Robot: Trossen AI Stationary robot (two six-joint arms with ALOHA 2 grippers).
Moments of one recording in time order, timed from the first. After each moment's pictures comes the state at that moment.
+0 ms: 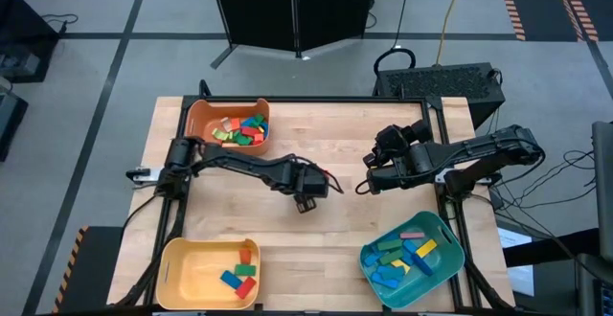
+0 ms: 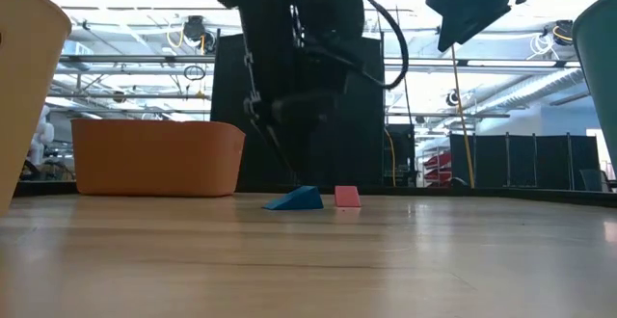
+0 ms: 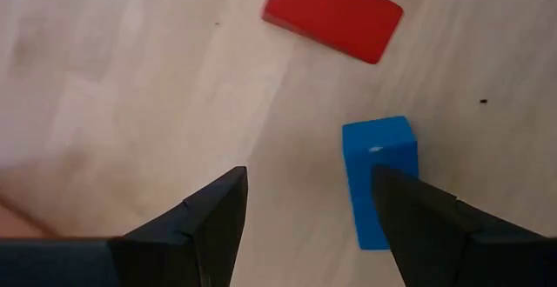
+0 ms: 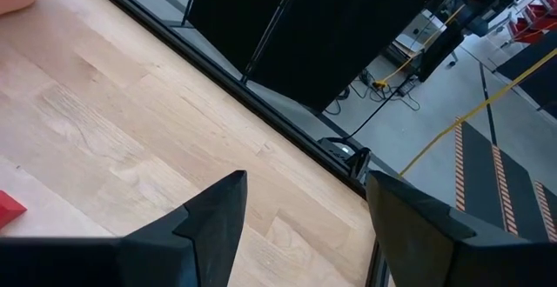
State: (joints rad) left arm -0.09 2.05 1.53 -0.86 -0.33 -0.43; right arm 0.20 1.40 1.26 -1.44 1.04 1.09
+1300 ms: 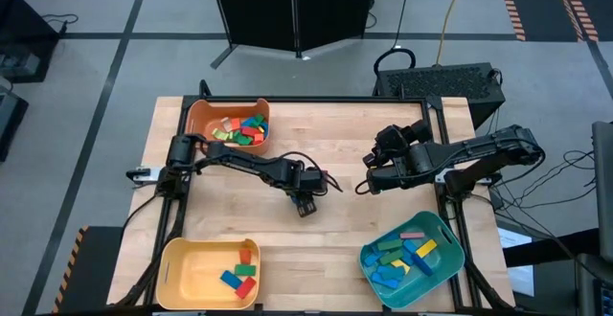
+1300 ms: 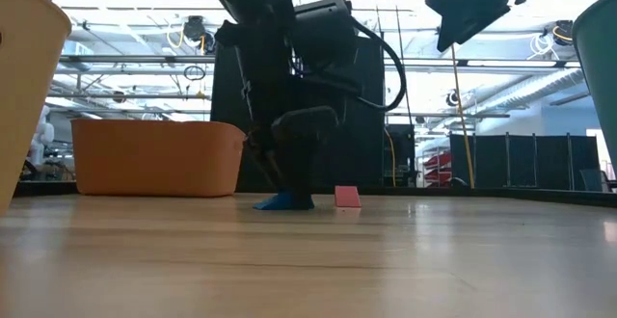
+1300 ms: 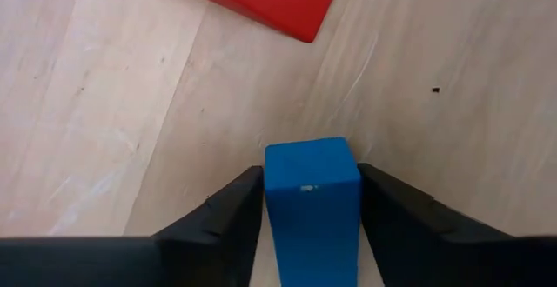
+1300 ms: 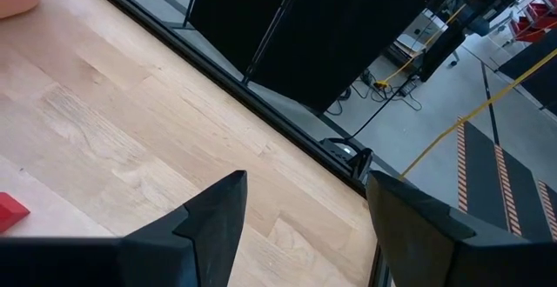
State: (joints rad) left arm -0.04 2.07 1.38 -0.62 -0.08 -0.42; right arm 0.20 1.40 1.26 -1.43 1.04 1.09
